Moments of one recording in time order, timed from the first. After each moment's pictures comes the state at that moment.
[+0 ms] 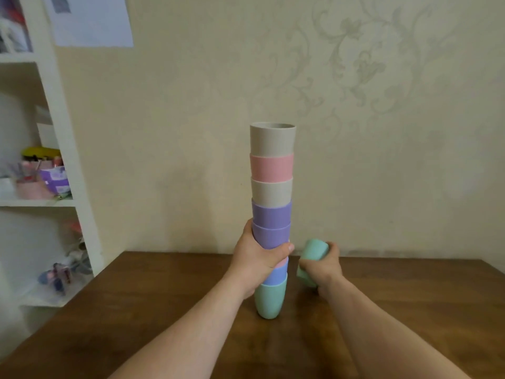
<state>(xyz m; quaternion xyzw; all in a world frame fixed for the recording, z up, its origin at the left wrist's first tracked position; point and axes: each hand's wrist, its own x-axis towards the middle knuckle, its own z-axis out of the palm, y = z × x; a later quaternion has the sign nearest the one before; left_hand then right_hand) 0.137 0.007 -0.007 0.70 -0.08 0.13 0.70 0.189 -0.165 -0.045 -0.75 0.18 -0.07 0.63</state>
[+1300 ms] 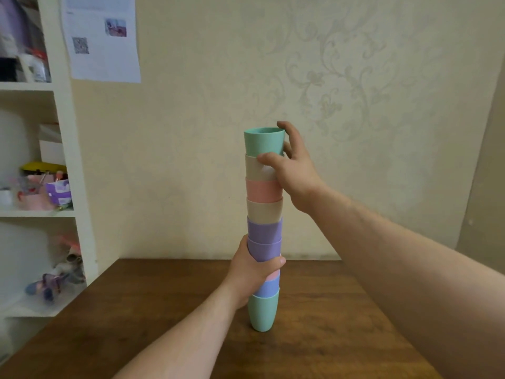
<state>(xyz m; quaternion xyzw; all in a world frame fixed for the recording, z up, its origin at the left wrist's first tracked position) 0.054 -0.015 0.017 0.73 -0.09 0.09 0.67 0.050 -0.134 0.211 -0.69 -0.24 -0.20 0.66</state>
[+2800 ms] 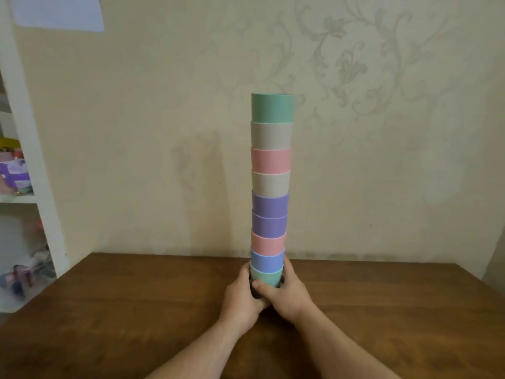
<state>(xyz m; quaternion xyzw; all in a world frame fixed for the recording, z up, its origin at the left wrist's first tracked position) 0.151 -0.027 -0.097 0.85 0.02 0.08 0.51 0.163 -0.170 -0.082 -0.83 -0.05 -0.02 0.55</state>
